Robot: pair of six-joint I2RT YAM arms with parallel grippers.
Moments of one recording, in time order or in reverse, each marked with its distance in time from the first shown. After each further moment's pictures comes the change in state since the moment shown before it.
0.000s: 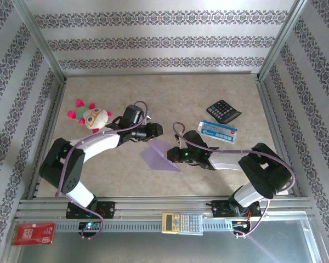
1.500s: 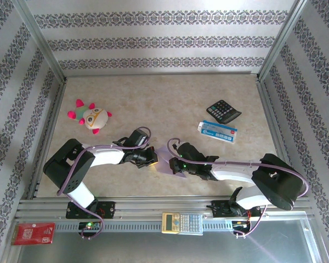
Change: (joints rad) left arm -0.139 0.059 -0.264 0.061 -0.075 -0.173; right arm 0.206 -0.114 -0.052 -0.144 0.338 -0.102
